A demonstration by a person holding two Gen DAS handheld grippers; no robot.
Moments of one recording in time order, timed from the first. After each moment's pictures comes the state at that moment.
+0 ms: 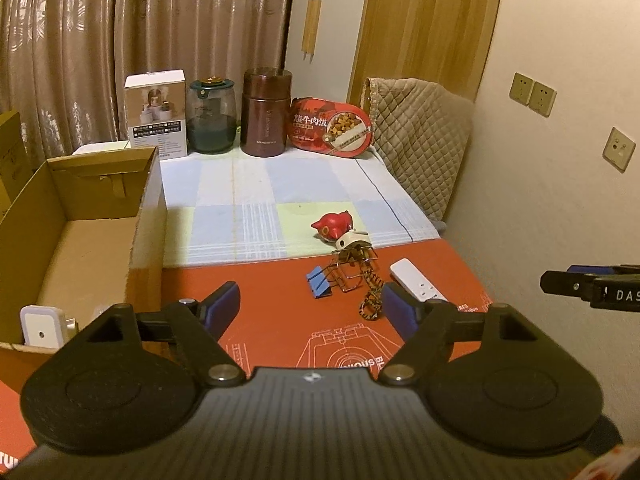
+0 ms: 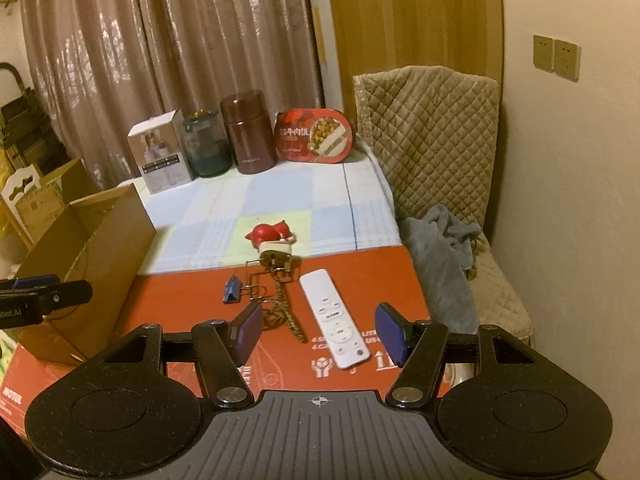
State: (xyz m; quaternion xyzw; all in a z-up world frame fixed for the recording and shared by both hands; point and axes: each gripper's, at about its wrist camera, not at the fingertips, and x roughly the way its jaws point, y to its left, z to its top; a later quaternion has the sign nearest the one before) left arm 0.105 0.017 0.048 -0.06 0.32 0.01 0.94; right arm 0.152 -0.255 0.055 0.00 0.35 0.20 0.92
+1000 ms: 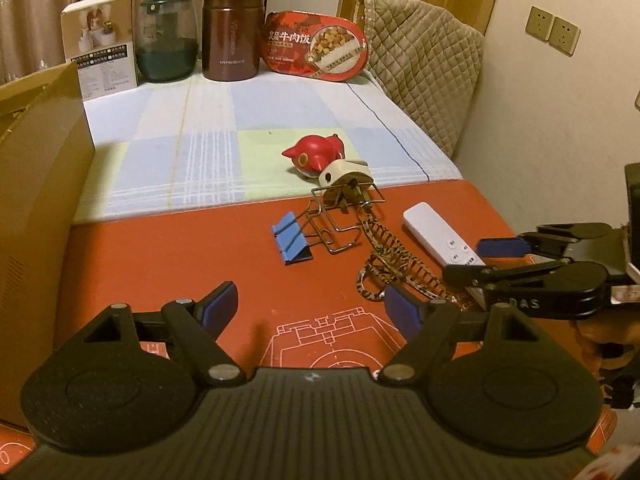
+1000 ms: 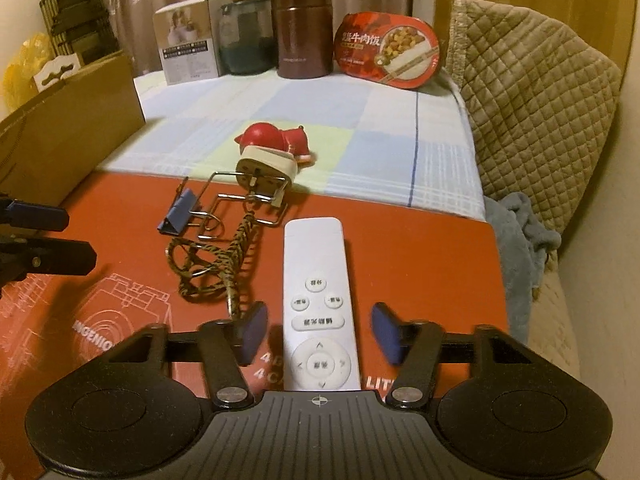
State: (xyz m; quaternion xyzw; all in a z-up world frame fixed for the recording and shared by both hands) left arm 0.204 -0.011 -0.074 -0.06 0.39 -0.01 0.92; right arm 0.282 -0.208 -0.110 -0.11 0.39 0.30 0.86
